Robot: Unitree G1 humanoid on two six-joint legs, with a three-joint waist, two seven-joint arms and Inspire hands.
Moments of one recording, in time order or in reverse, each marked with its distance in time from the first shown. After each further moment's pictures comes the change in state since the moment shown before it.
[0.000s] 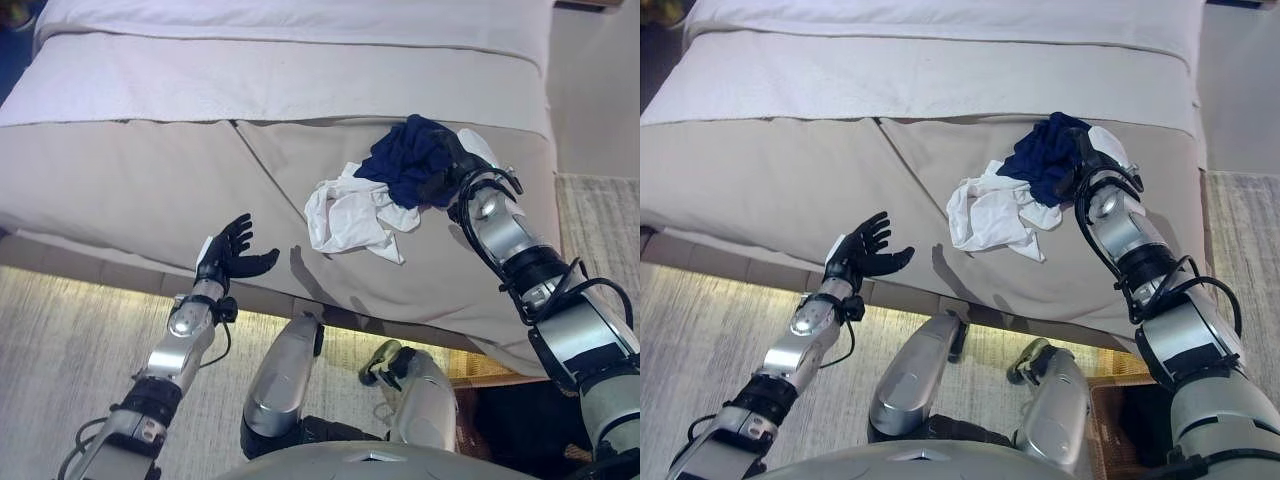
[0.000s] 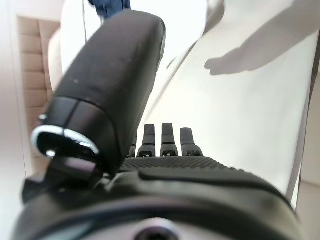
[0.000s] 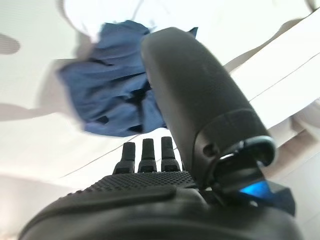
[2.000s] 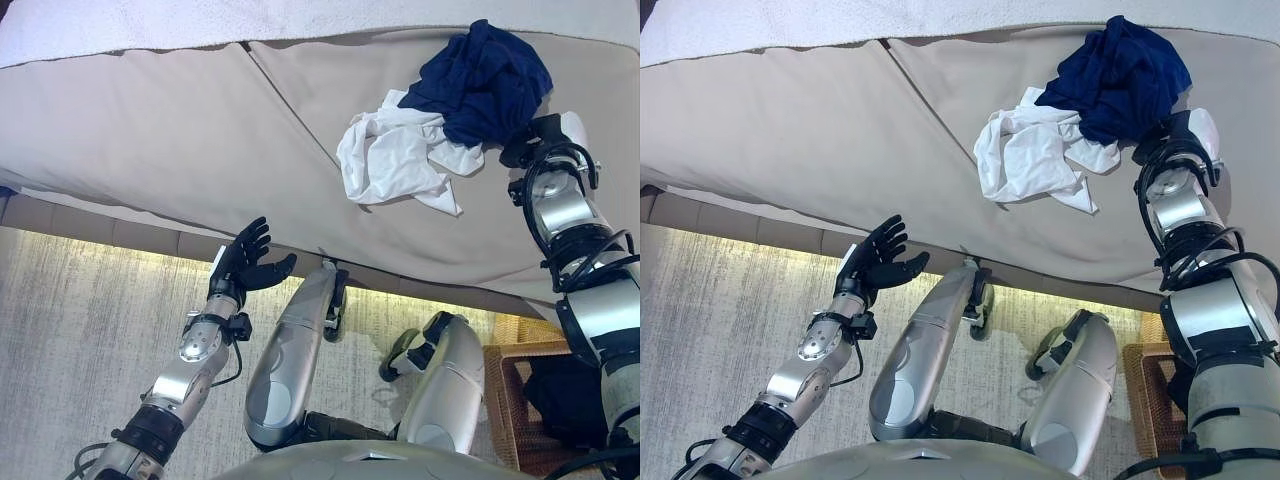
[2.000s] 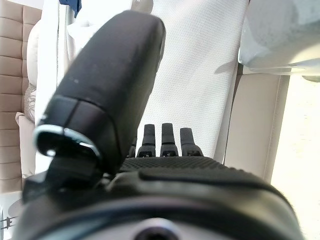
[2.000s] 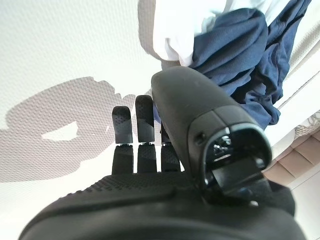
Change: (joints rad) left arm 0.133 0.027 -0.096 -0.174 -0.118 -0.069 0.066; right arm -0.134 -0.097 -0.085 0.278 0.290 -0.088 -0.175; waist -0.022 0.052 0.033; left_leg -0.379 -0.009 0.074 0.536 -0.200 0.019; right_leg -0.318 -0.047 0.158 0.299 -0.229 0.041
